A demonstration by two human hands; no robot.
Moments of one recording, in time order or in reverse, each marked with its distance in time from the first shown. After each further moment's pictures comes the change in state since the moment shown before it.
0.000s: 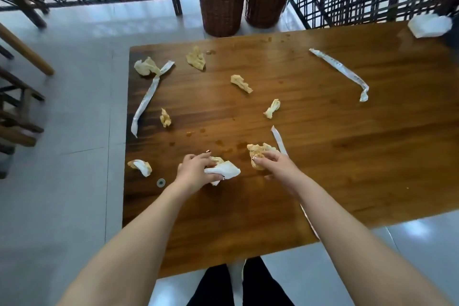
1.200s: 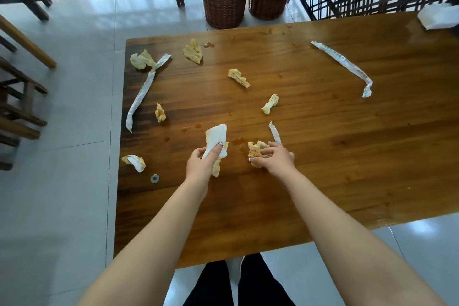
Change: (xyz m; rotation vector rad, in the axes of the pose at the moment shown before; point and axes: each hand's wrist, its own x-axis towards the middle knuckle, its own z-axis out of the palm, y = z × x) left_hand -0.016 0.056 0.010 -1.161 0.222 -0.433; right_hand 0.036 0.019 -0.009 -0.389 0.220 -0.028
